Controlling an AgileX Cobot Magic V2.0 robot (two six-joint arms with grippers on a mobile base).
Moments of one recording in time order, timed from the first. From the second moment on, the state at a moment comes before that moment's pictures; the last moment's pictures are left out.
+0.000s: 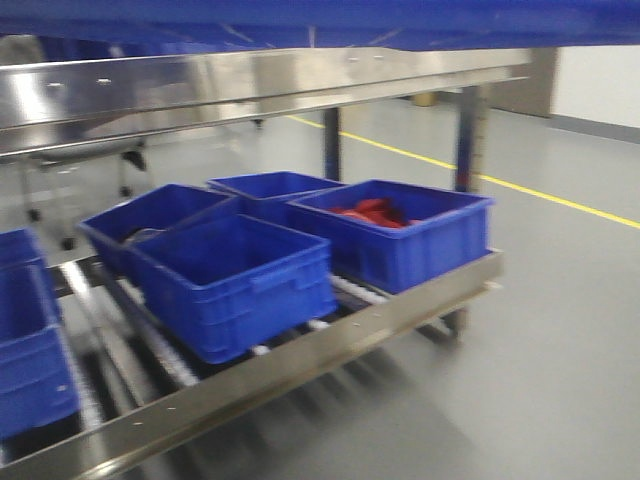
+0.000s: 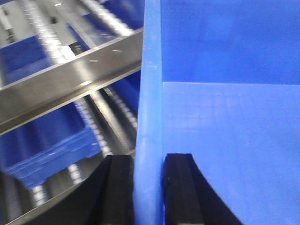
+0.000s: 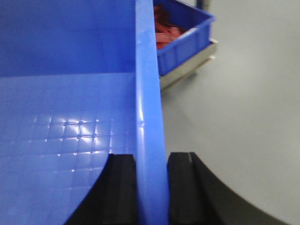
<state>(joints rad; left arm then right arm) -0.84 1.32 -1.65 0.82 1.31 -0.86 1.04 1.28 -1.55 -0.63 1.23 0.88</state>
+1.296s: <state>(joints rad) -0.84 1.32 -1.65 0.83 1.31 -0.86 1.04 1.28 -1.55 -0.63 1.22 0.88</state>
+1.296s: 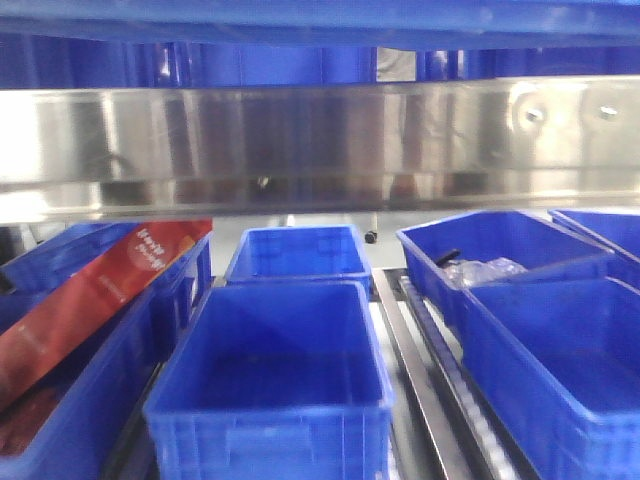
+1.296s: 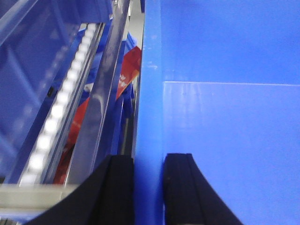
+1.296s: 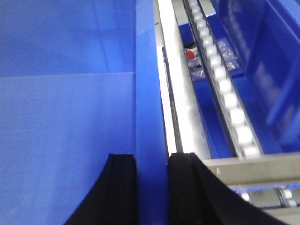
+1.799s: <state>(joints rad) -0.84 1.32 -1.65 0.83 1.31 -0.86 1.04 1.28 -1.55 -0.63 1.22 0.88</state>
